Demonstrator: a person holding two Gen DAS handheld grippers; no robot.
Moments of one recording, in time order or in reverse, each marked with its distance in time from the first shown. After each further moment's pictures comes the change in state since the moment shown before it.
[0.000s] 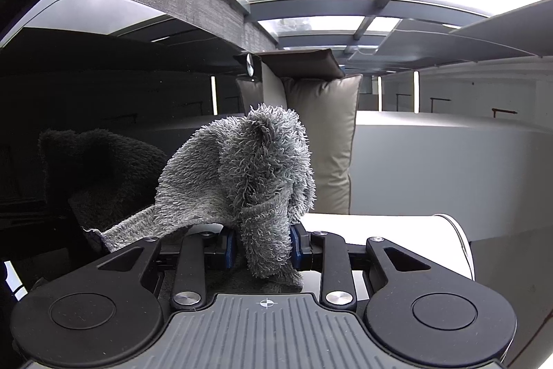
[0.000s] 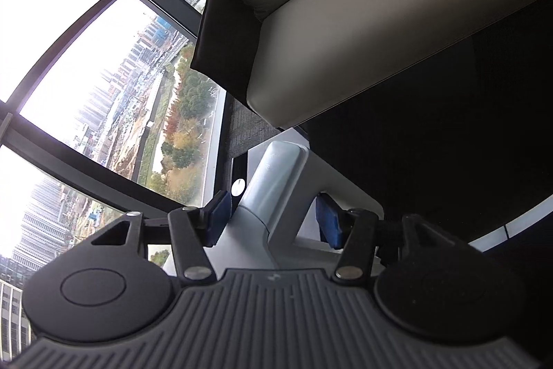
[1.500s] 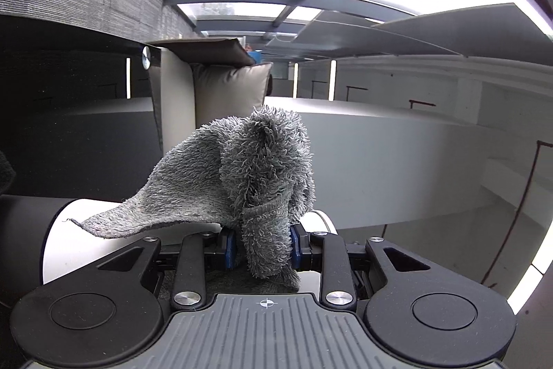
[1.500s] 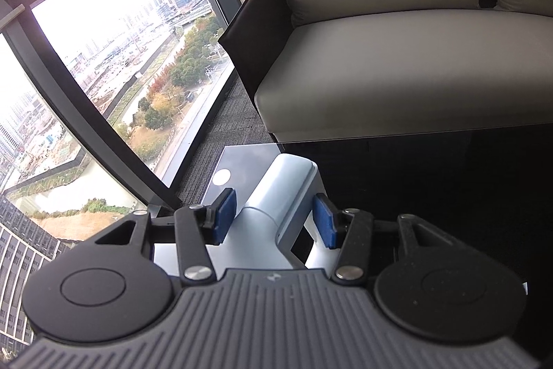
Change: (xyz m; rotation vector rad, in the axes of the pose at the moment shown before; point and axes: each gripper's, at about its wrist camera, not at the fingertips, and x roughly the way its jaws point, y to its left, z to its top) left arm 0.006 -0.023 -0.005 0.013 0.052 -0.351; right arm 0.013 0.053 -0.015 -0.396 -0.013 -0.055
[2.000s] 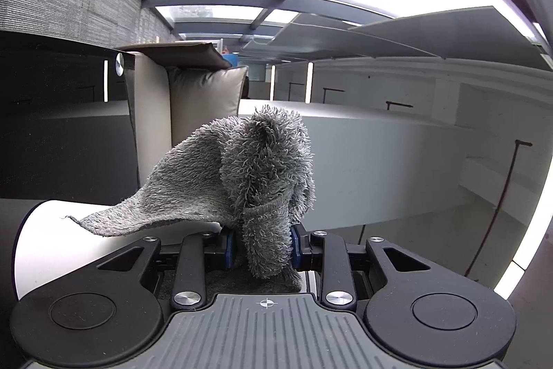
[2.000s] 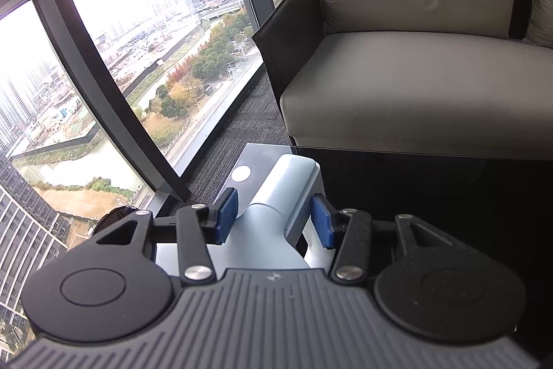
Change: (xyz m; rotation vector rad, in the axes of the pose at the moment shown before) left arm 0.009 -0.006 0.003 0.015 -0.013 -0.052; right arm -0.005 0.026 -0.009 -0.145 -0.012 0.054
